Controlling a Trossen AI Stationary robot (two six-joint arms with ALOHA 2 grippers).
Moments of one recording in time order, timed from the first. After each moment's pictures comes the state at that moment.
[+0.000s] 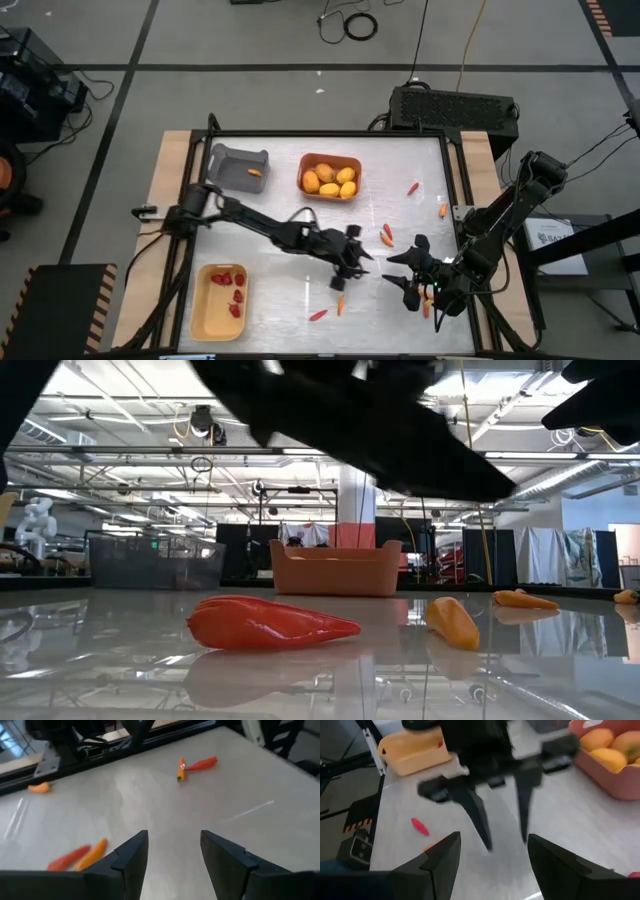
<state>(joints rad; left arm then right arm) -0.20 2.13 1.37 0.33 0.06 0.22 0.88 1.28 0.74 -0.32 0.88 1.02</state>
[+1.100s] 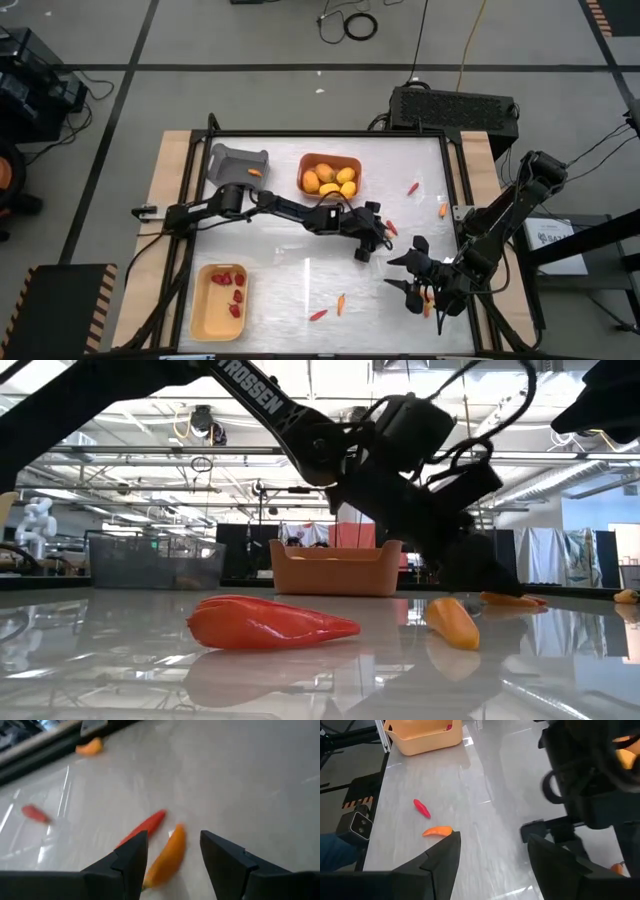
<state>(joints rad) -0.03 2.44 1.71 0.18 -0.01 0.40 0.88 1.27 0.74 -0.33 0.81 0.93</state>
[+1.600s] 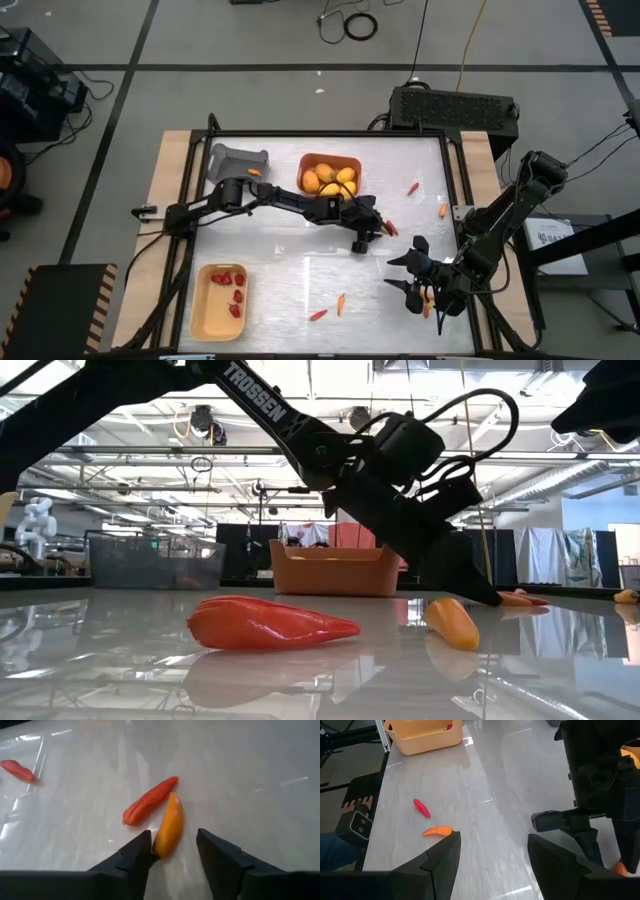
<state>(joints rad) 0.03 2.43 1.71 0.07 0.11 0.29 0.88 1.27 0.74 -0.33 0.81 0.92</state>
